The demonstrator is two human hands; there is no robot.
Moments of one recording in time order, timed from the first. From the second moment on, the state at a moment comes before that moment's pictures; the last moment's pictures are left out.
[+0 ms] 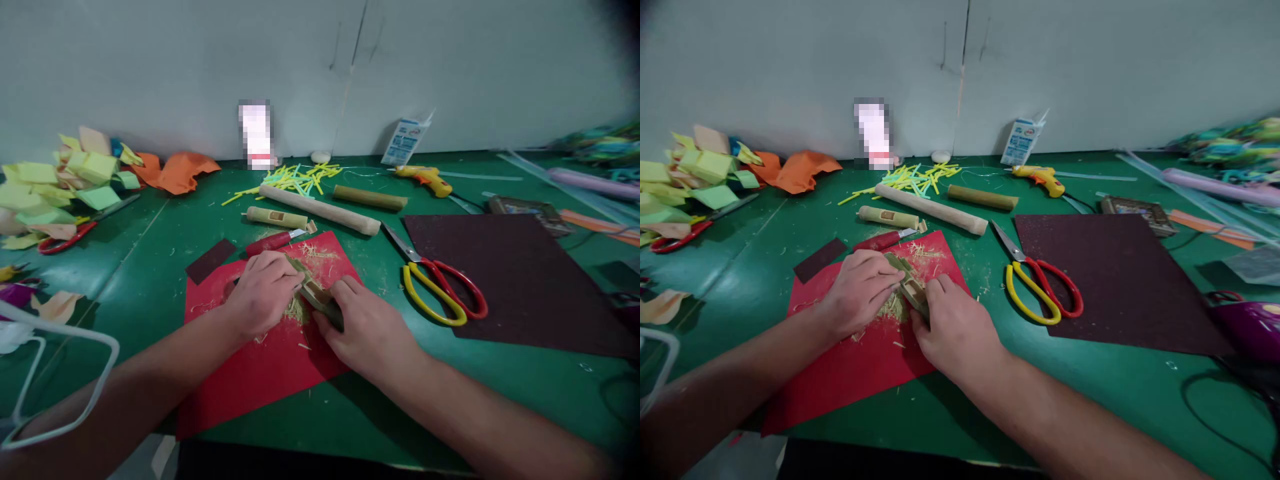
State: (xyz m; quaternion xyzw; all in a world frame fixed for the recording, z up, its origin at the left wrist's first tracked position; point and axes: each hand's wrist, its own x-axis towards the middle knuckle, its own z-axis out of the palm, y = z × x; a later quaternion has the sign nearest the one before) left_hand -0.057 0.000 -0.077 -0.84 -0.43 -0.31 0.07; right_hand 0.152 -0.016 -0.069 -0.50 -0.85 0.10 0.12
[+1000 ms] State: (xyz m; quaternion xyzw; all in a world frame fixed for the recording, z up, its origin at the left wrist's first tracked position) left_hand -0.072 0.004 -0.074 -0.83 -0.46 -0.31 0.03; right_hand 0.156 -0.011 -0.068 -0.47 -0.87 0.04 0.14
